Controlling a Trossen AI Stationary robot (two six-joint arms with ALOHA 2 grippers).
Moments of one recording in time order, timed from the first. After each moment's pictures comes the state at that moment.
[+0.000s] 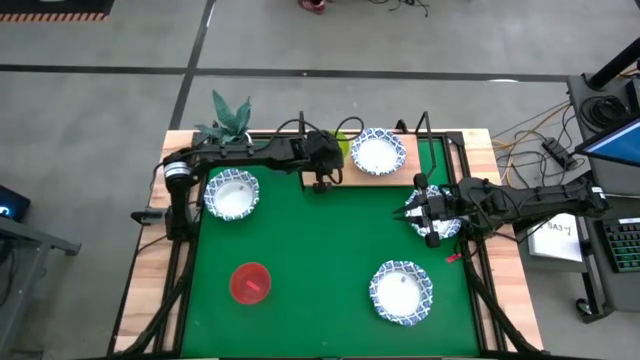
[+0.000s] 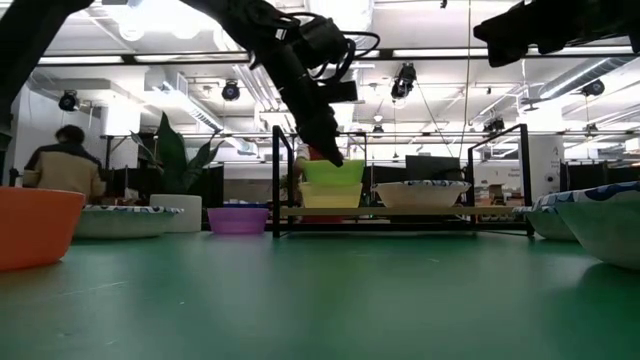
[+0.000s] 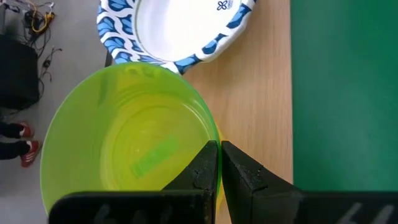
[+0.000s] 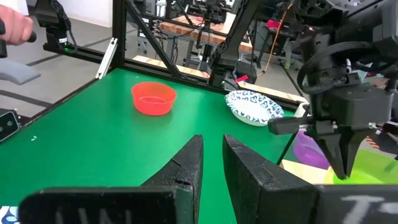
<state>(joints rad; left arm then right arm) 0.31 1.92 1.53 -0.48 -0.23 0.43 0.04 0.59 0.41 0.03 -0.11 -0.23</state>
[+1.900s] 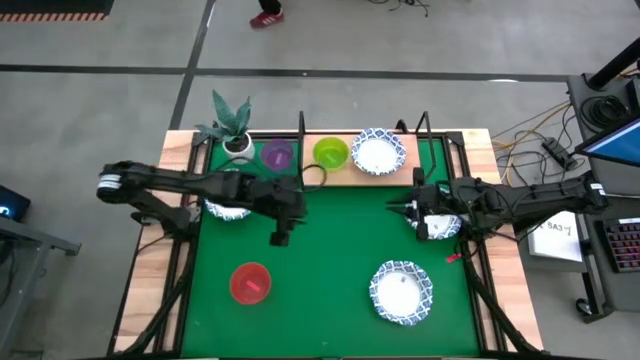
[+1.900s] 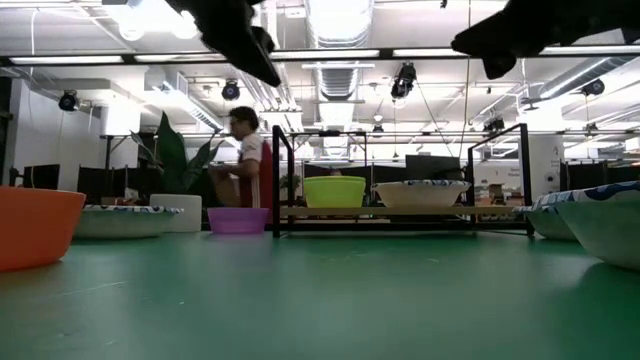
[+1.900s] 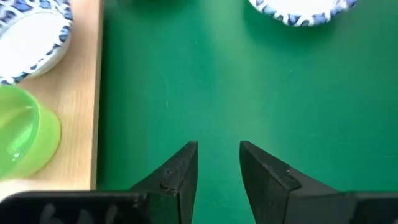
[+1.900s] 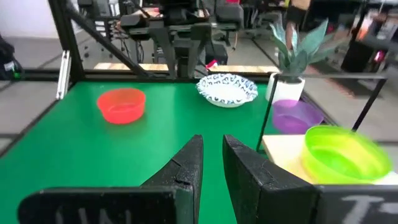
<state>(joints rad) -0.04 1.41 1.17 -0.59 -0.04 0.14 0.04 0.70 0.47 0.05 0.06 -0.01</state>
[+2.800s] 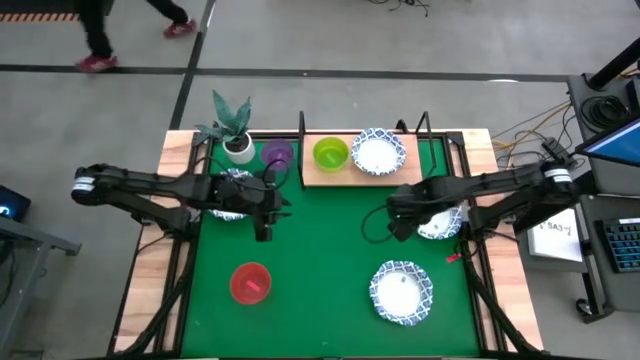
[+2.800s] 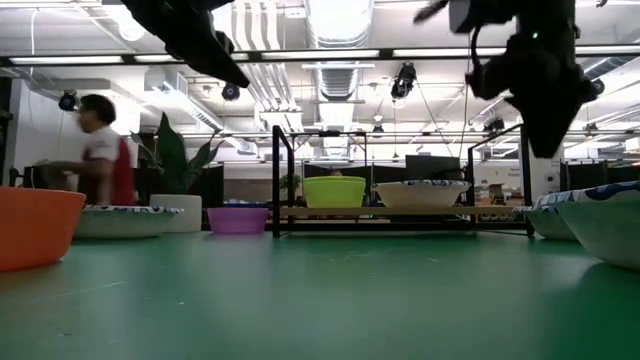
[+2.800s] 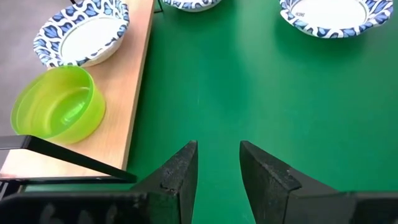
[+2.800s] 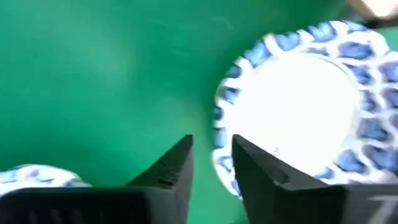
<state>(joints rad) -0.04 1.16 0.91 -0.44 -0.15 0.09 0.04 1.35 1.01 -1.21 0.08 0.94</state>
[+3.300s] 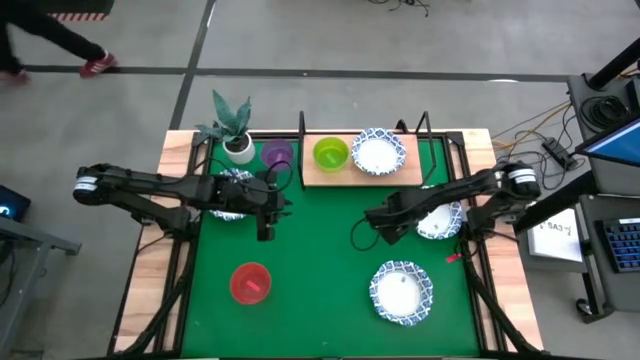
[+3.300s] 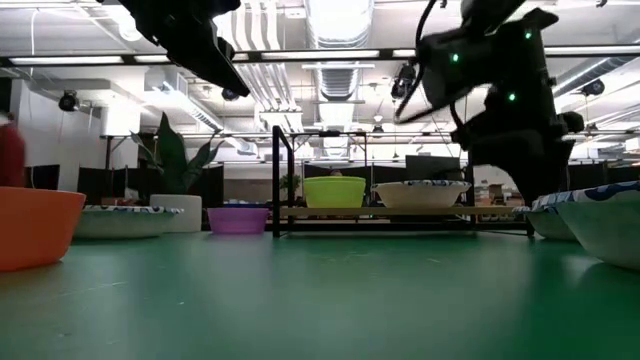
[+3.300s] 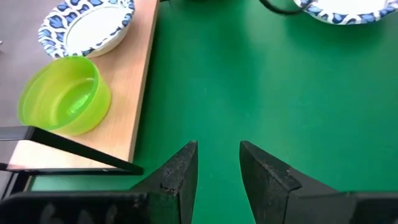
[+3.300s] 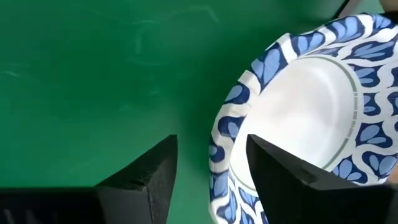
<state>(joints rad) -0.04 1.18 0.91 -0.45 -0.18 0.10 0.03 1.63 1.00 -1.17 0.14 0.98</state>
